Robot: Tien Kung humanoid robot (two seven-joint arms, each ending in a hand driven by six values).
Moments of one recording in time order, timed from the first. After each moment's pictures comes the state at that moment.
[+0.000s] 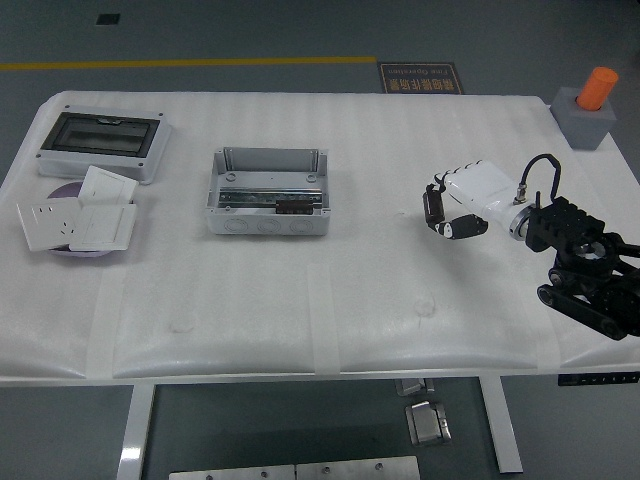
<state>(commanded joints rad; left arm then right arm) -0.03 0.20 -0.08 -0.21 0.38 0.17 -0.07 0.88 -0.53 0.14 0.96 -1.78 -0.39 -0.01</state>
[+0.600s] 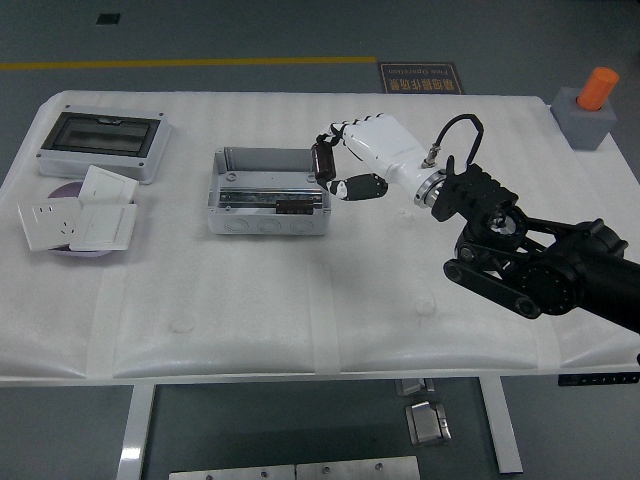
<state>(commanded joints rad) -0.02 0.20 -0.14 -0.20 0.45 0.16 -0.05 0.95 -0.27 0.28 1.01 -1.75 -0.41 -0.03</state>
